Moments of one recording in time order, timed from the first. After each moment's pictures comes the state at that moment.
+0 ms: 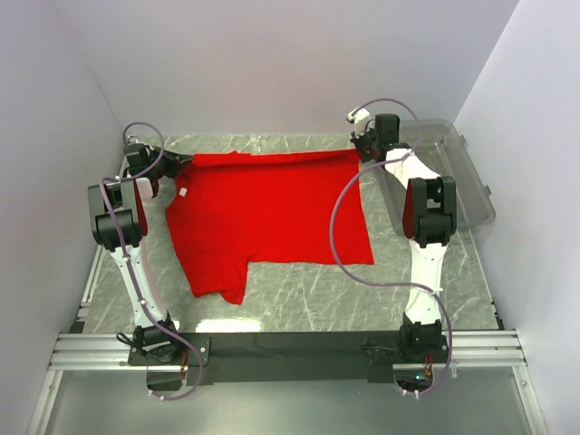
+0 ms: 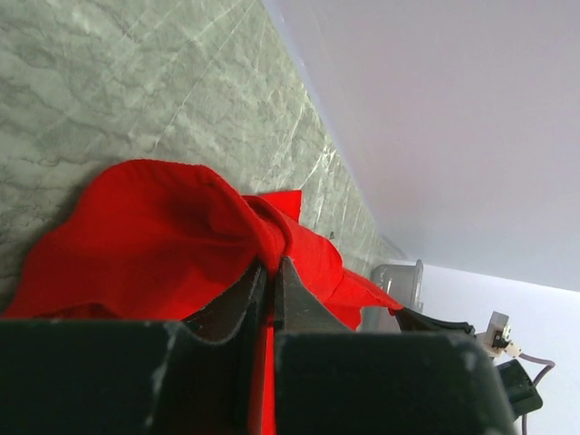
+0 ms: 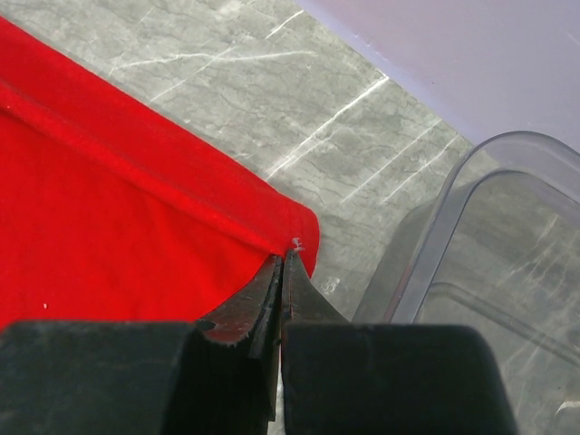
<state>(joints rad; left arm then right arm) 0.24 2.27 1.44 0.43 0.58 -1.09 0.08 2.27 1.81 -0.15 -0.27 -0.48</state>
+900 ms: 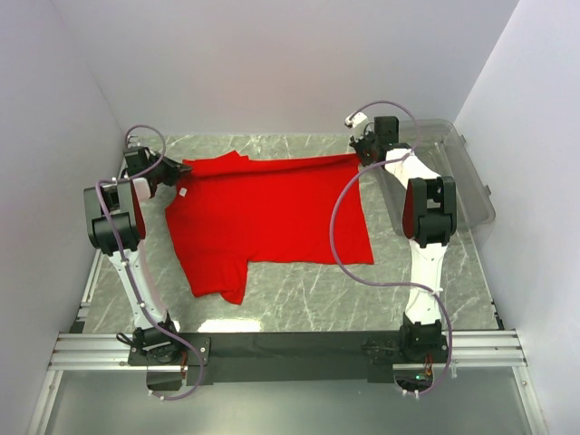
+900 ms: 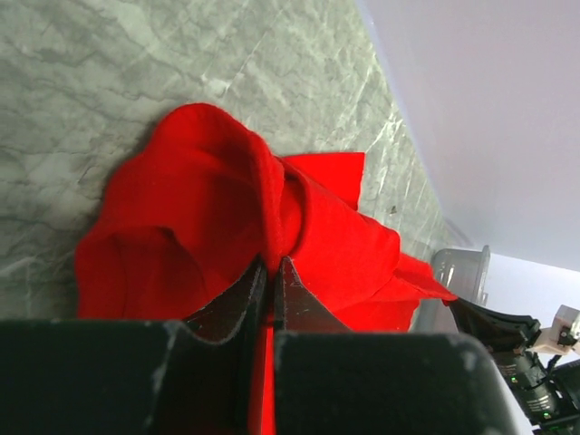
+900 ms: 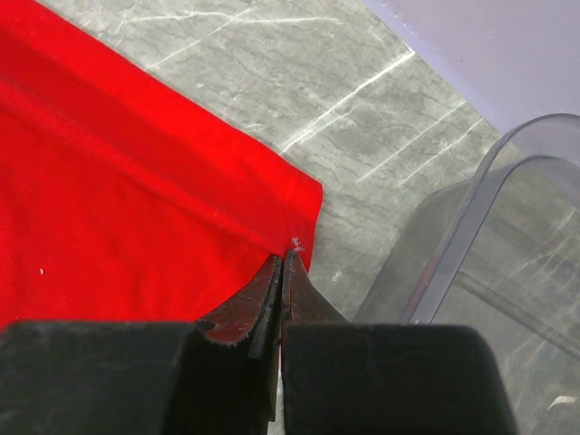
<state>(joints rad) 0.25 2.19 1.39 0.26 0.55 -0.91 0.08 2.27 1.81 -0.22 -0.27 -0.54</state>
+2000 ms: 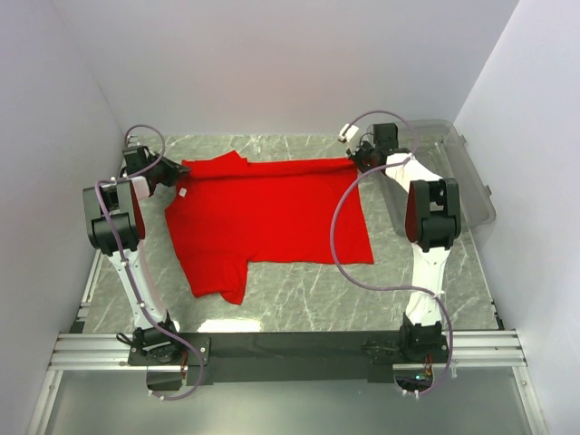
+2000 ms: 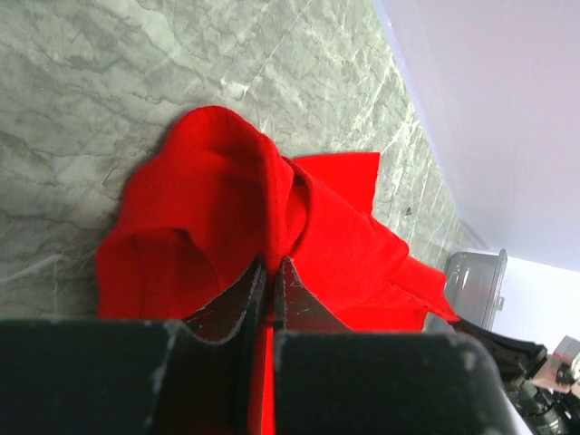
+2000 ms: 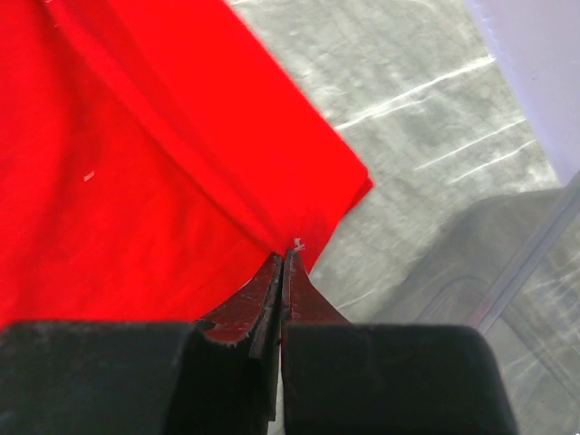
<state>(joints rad) 0.25 2.19 1.41 0.19 0.53 -0.87 0.08 2.20 1.70 -0.26 -0.34 -0.77</state>
